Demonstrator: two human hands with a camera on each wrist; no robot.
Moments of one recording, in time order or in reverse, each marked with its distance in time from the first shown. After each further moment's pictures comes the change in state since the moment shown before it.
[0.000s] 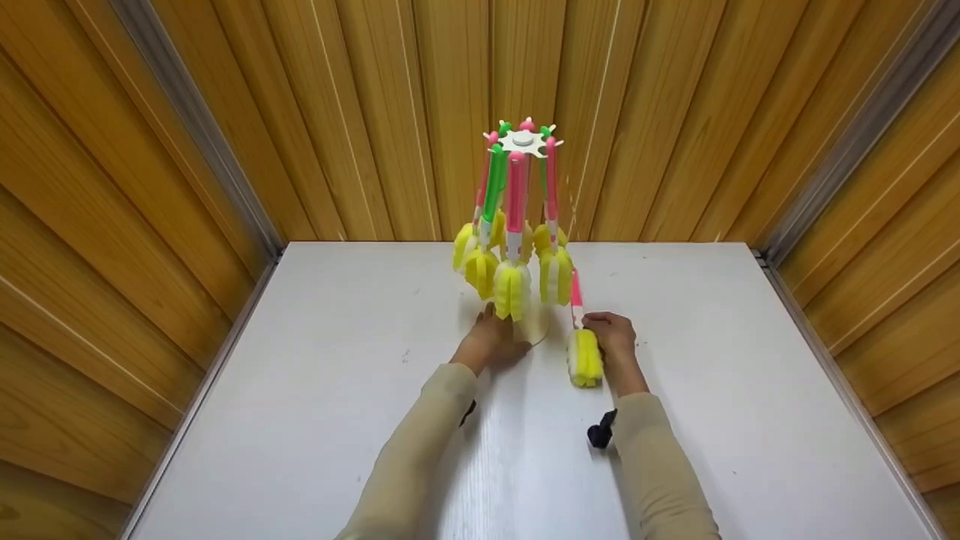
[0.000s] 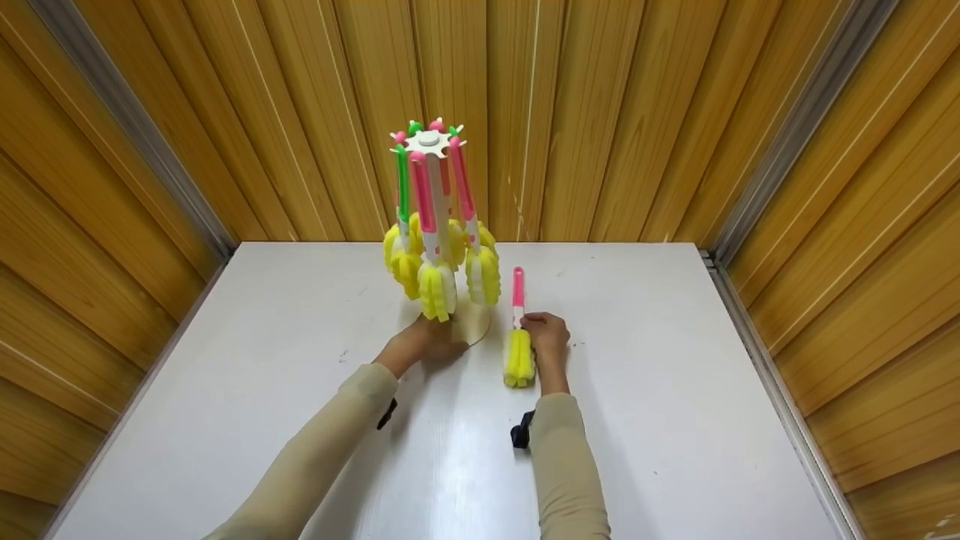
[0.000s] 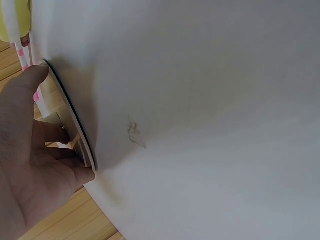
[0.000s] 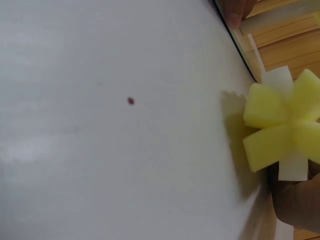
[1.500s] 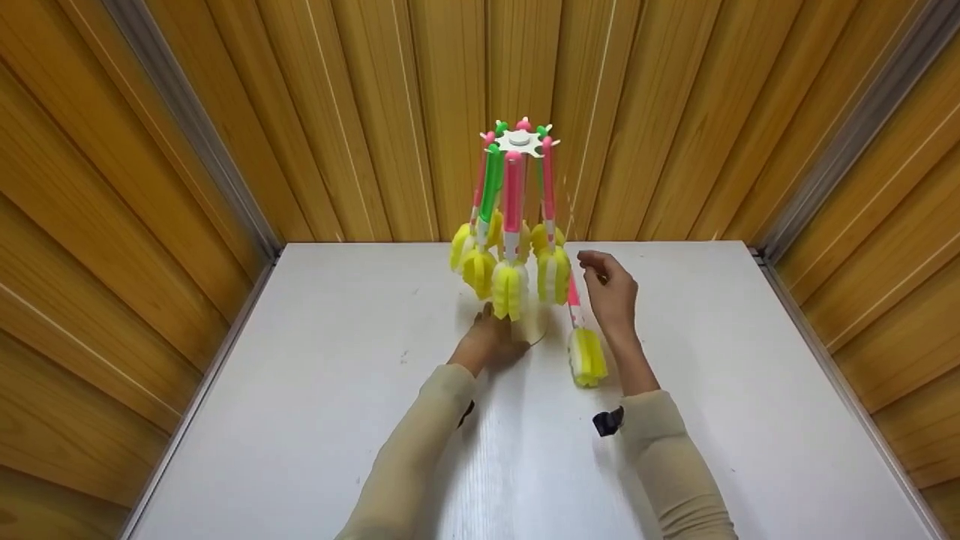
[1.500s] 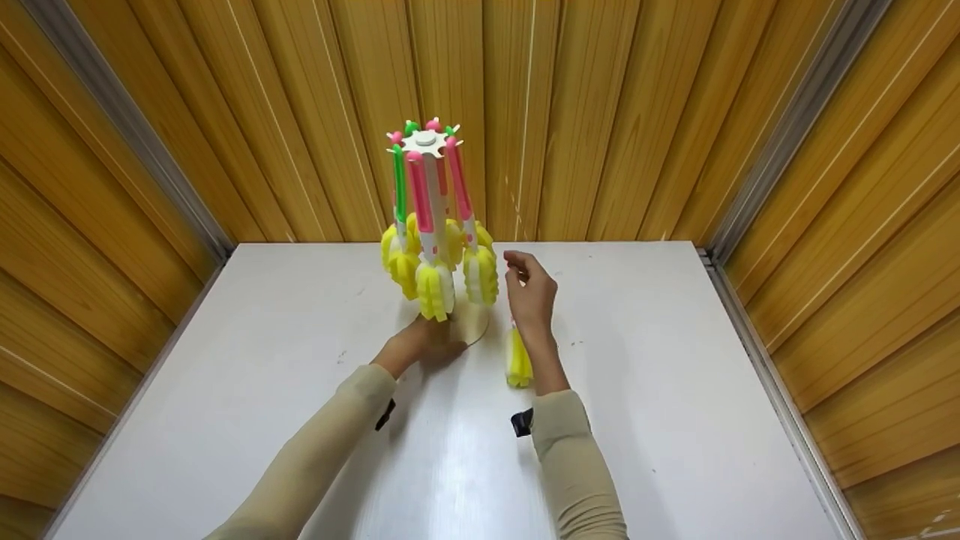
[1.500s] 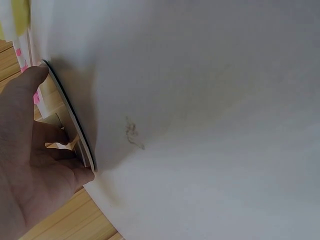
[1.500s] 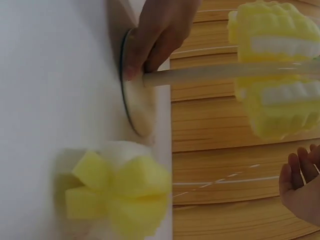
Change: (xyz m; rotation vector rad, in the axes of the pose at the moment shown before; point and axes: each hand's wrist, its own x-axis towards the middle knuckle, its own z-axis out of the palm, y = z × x) left_hand 0.003 0.001 0.001 -0.002 -0.022 -0.029; right_hand -0.055 -0.101 -0.004 0.003 0.108 -0.643
